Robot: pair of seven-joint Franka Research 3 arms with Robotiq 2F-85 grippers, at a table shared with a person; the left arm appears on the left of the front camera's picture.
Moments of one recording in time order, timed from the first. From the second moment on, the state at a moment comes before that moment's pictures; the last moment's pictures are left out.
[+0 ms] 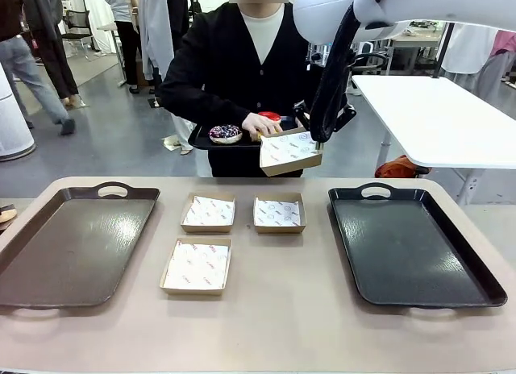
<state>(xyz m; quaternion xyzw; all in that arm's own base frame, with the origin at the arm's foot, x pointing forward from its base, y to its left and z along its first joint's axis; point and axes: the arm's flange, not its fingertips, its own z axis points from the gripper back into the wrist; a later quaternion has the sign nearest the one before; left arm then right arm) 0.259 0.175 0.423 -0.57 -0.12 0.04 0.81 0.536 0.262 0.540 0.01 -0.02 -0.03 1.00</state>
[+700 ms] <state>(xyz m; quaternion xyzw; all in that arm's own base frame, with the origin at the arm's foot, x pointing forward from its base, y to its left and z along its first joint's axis) 0.259 0.175 0.423 -0.57 -0.12 0.04 0.81 0.537 0.261 0.539 0.01 -0.02 -0.03 1.00</state>
